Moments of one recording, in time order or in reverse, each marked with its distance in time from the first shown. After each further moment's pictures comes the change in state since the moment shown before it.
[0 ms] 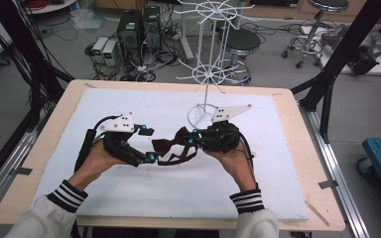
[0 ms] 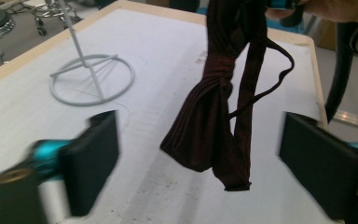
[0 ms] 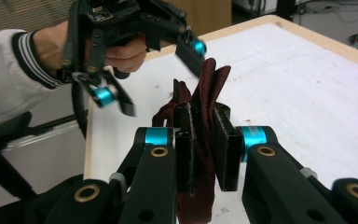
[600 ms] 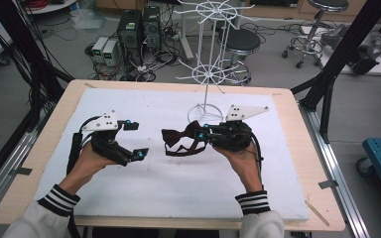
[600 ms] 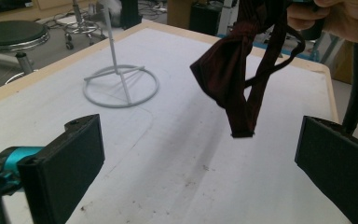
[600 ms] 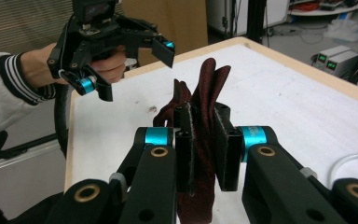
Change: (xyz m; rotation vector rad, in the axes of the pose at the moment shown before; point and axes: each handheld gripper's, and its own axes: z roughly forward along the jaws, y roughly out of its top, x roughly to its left) left arm 0.007 -0.021 -0.026 -0.116 0.093 -0.051; right arm -0.002 -0.004 -0.025 -0.092 -0.095 -0.006
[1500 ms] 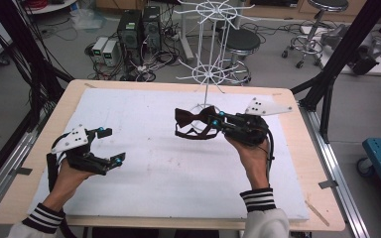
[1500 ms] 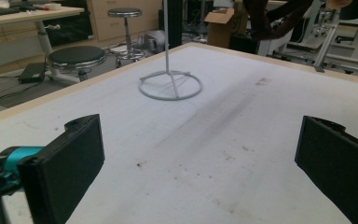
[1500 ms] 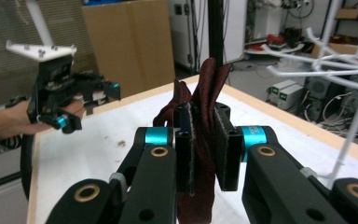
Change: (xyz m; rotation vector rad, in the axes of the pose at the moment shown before) left arm 0.005 -0.054 -0.050 -0.129 0.161 -0.001; right arm -0.004 0.010 -0.034 -0.157 -0.144 -0.005
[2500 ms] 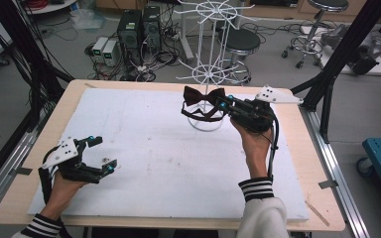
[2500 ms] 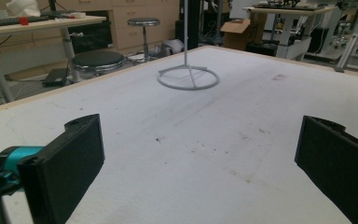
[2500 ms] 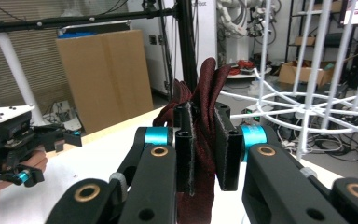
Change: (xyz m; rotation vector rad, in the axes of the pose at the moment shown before) left arm 0.001 -0.034 -0.020 -0.051 0.065 -0.002; right arm -0.020 0.018 -0.003 -0.113 -0.100 0.026
